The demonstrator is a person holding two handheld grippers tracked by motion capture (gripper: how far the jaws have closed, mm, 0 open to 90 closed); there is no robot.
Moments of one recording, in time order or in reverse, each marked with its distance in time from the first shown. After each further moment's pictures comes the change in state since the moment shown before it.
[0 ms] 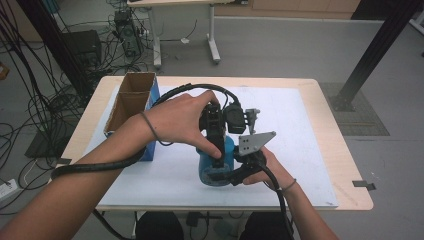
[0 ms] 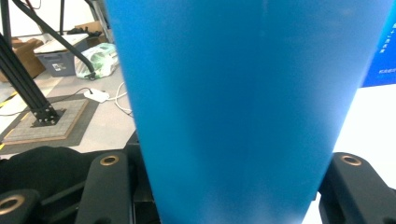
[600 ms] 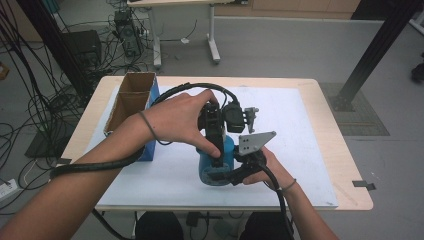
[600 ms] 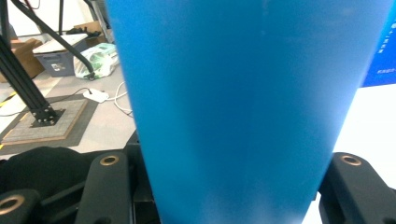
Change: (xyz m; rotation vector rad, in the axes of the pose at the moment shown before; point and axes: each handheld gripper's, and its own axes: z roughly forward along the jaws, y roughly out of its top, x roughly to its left) left arm 0.001 -0.002 -0.002 -0.005 0.000 -0.003; right arm 0.000 0.001 0.000 0.001 -0.004 0.000
